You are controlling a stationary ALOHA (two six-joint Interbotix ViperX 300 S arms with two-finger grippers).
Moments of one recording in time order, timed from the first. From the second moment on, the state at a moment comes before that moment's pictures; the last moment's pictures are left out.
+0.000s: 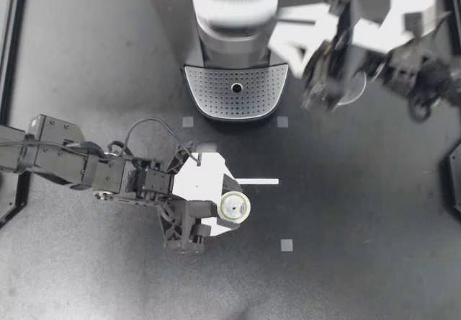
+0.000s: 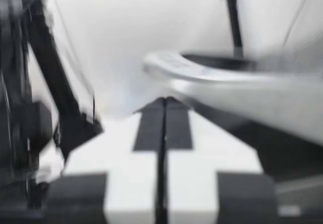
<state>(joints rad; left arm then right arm) -0.12 0.09 0.63 -0.01 0.01 -0.04 -0.29 -0.24 0.79 0.00 -0.79 0.22</state>
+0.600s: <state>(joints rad) -0.12 0.09 0.63 -0.01 0.01 -0.04 -0.42 -0.22 0.69 -0.01 -0.75 0.22</state>
